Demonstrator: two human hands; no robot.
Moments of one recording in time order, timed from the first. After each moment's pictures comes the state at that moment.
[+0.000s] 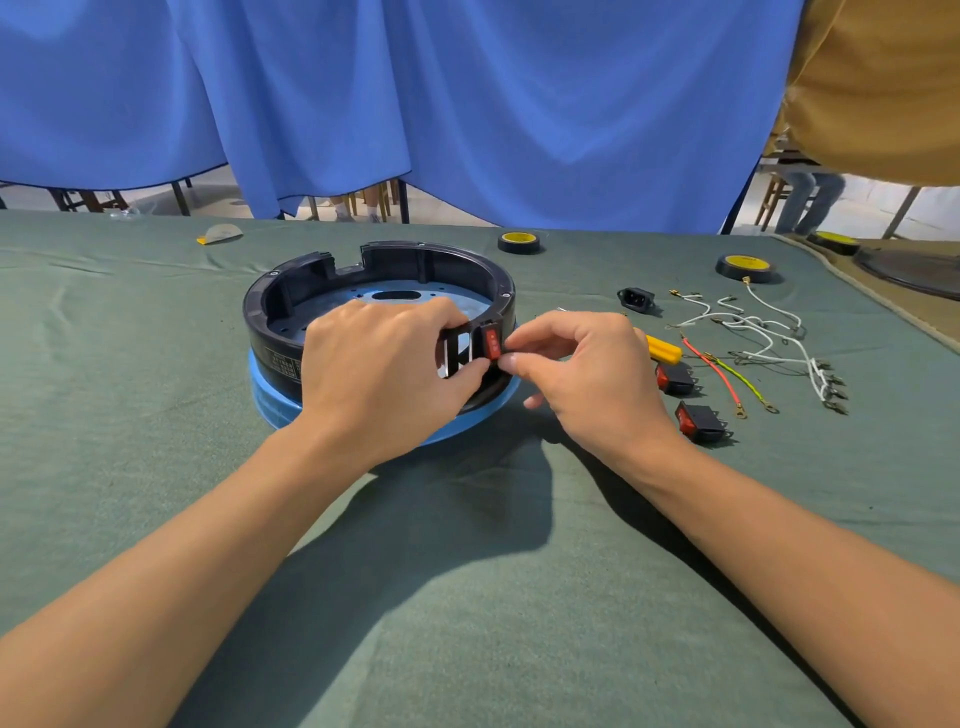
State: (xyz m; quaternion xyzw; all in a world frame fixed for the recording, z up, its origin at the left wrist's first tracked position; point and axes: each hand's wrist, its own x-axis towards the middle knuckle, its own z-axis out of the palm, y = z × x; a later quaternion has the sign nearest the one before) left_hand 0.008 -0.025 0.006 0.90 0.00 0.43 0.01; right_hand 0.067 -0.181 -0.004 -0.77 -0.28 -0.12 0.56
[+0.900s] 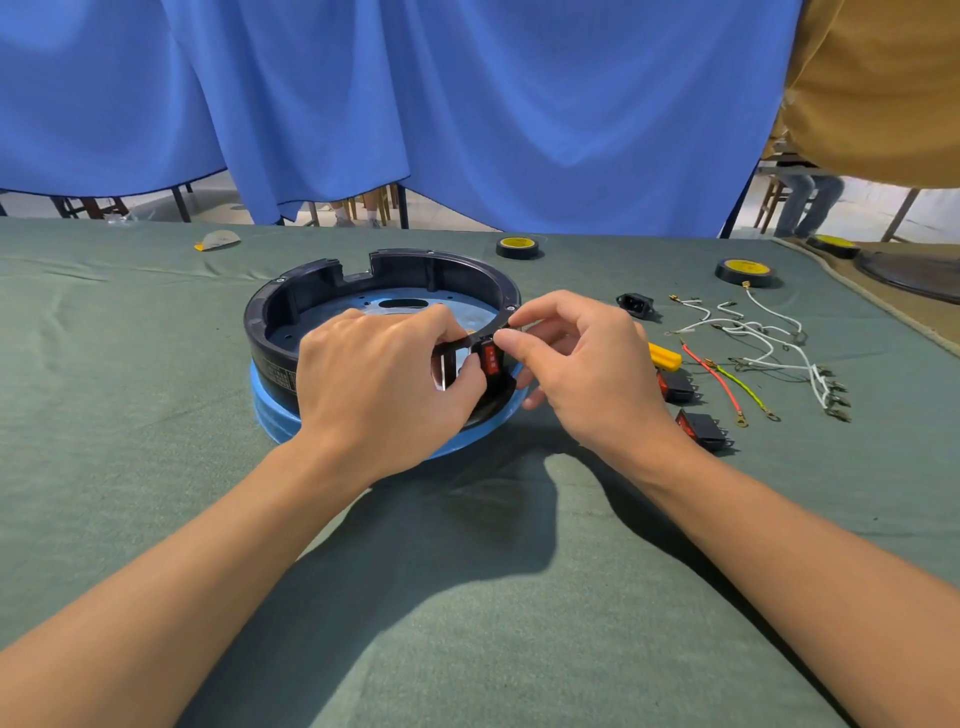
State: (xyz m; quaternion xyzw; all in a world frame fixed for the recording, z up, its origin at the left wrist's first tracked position) left_hand 0.006 -0.031 0.006 0.90 0.01 0.42 0.06; right_hand 0.074 -0.179 0.002 -0.76 -0.29 -0.14 0.56
